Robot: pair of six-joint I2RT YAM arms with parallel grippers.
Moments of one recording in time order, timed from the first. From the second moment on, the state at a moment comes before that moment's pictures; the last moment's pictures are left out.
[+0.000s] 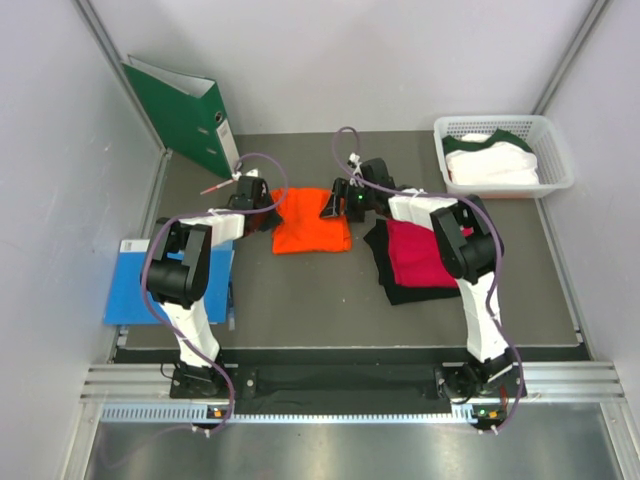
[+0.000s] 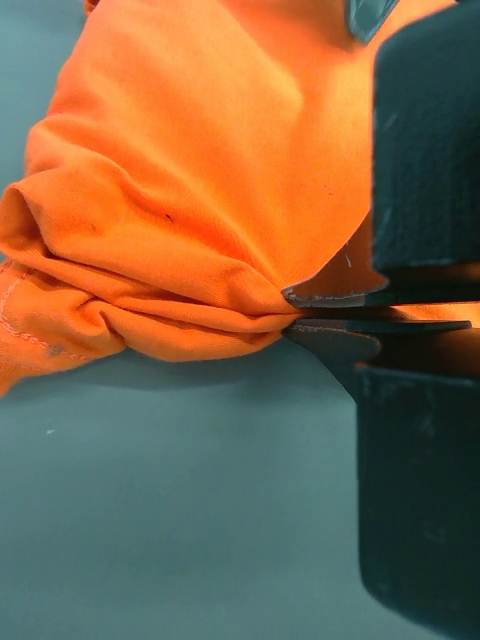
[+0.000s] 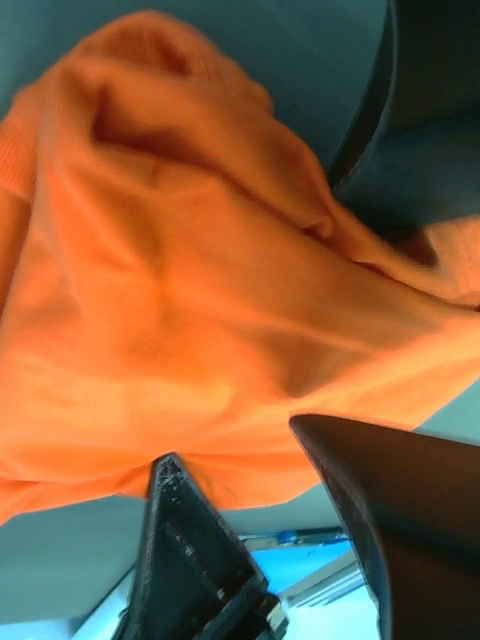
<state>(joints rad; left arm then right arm) -0.22 1.88 1.08 0.02 0.07 -0.58 0.49 2.19 1.50 -0.02 -0.48 0.59</state>
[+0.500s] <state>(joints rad) -0.22 1.76 1.02 -0.09 0.02 -0.56 0.51 2.15 1.48 -0.19 -0.35 0.46</state>
